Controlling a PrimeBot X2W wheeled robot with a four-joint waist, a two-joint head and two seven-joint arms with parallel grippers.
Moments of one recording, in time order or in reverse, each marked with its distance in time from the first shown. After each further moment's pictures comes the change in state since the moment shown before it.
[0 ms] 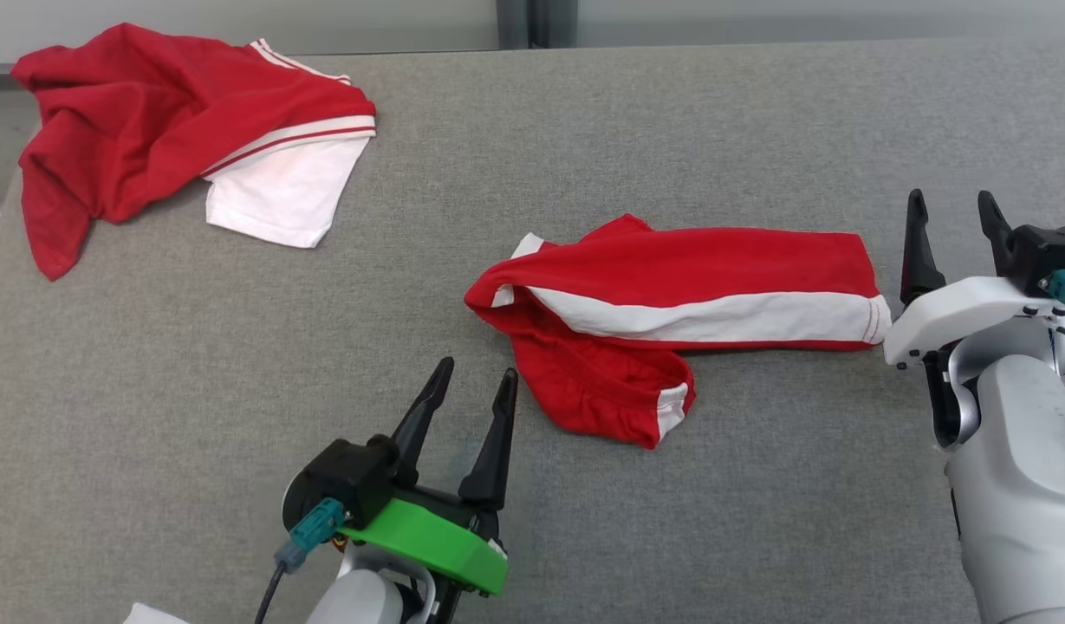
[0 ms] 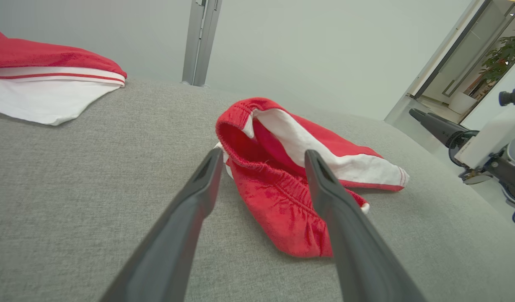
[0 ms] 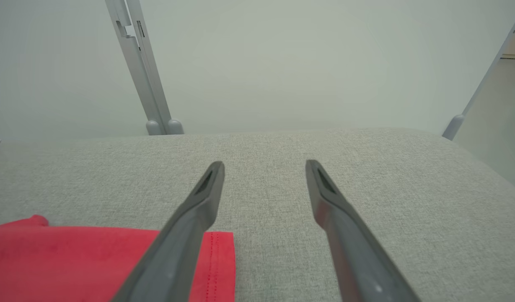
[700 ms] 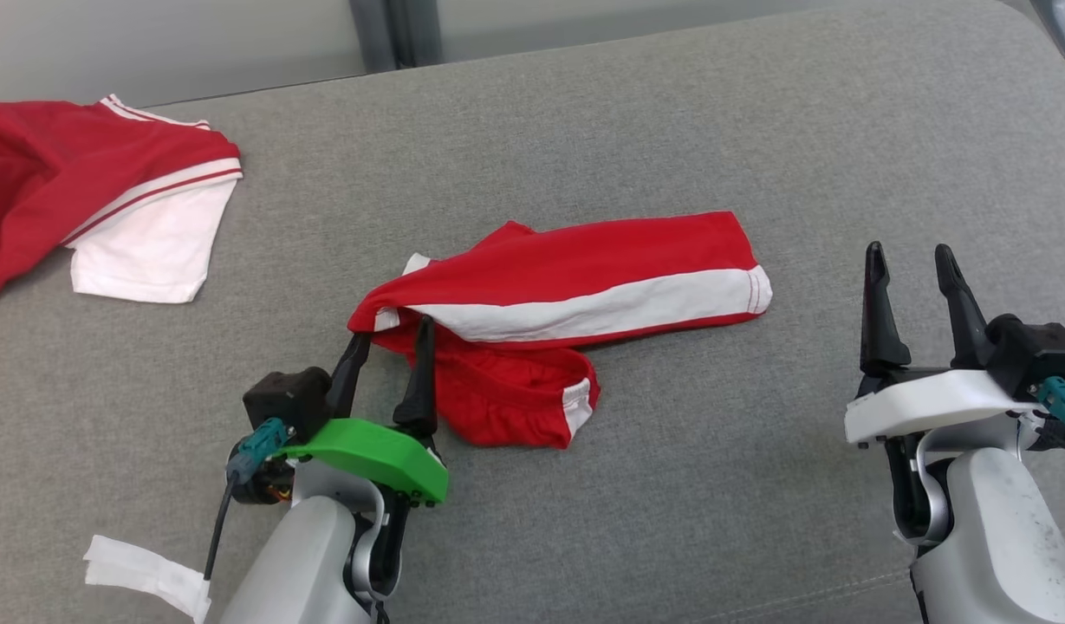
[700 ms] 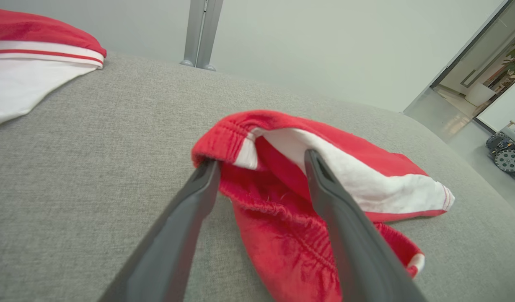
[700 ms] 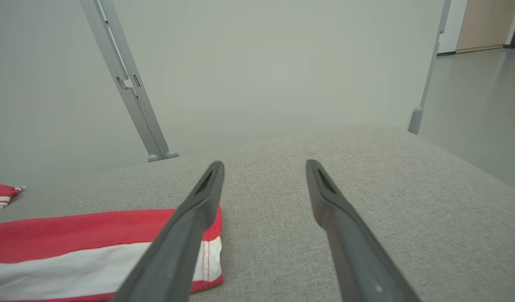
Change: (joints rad) left arm -0.186 -0.001 0.063 0.275 -0.119 0.079 0.000; right arm 0.297 0.080 0.100 -0.421 0.162 0.000 0.000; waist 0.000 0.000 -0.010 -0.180
